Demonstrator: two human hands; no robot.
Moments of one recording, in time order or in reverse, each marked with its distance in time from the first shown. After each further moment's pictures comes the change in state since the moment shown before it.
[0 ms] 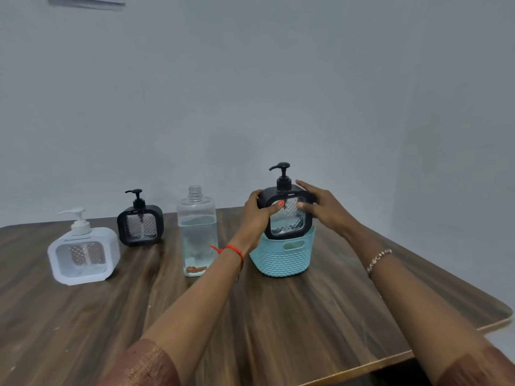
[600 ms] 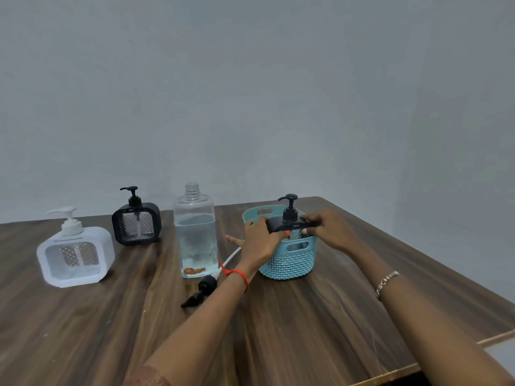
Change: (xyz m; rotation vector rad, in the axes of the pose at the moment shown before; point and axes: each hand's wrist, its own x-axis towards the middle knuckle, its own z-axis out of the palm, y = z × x) left_hand -0.006 -0.052 0.000 0.651 0.042 -0.024; right_hand -0.002 0.045 0.013 -0.430 -0.052 0.045
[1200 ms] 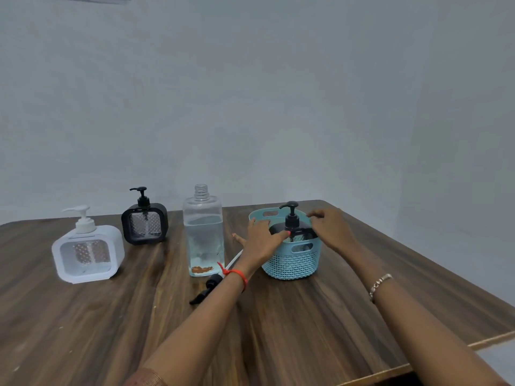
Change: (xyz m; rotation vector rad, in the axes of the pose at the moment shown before) left_hand -0.007 0.000 -0.017 0.014 -0.072 0.065; right_hand -0.010 -0.028 0.006 0.032 0.240 0.081
